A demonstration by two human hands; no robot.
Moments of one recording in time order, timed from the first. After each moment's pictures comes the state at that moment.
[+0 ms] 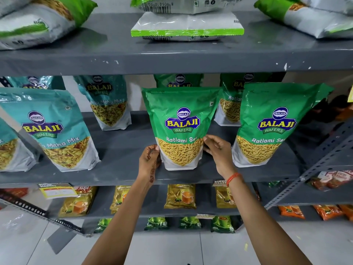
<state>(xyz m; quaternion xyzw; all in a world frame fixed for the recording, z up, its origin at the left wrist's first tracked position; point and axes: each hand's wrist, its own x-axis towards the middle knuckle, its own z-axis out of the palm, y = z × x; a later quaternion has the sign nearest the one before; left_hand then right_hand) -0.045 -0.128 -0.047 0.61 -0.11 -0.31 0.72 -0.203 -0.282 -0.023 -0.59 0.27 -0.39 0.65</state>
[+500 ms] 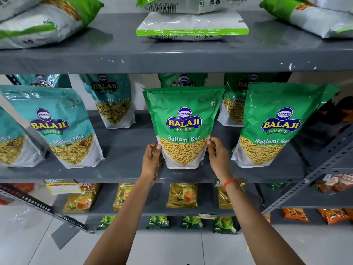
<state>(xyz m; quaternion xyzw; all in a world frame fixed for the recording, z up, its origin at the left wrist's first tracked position) -0.045 -0.128 -0.046 0.63 -0.13 -0.30 0.71 -0.203 -0.268 -0.029 -0.77 0.32 -0.40 0.39</state>
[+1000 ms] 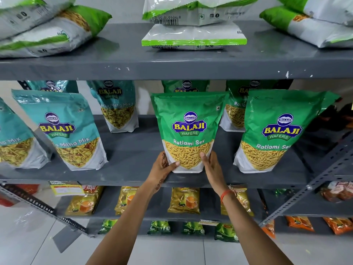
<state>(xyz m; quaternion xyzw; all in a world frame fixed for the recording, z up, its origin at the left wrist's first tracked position) -0.058 -0.122 -0.049 0.64 -0.26 -0.37 0.62 -0.209 -0.239 -0.042 -0.67 0.32 -0.29 0.60</state>
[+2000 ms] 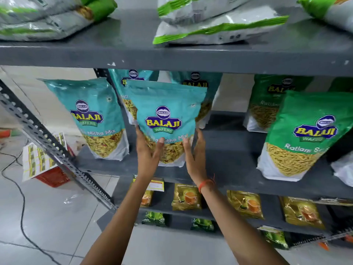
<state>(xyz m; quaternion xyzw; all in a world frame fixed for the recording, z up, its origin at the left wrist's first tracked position) 0.158 0.085 -0.001 0.70 -0.31 0.00 0.64 0.068 -0.020 -0.013 -0.68 0.21 -0.40 0.58</state>
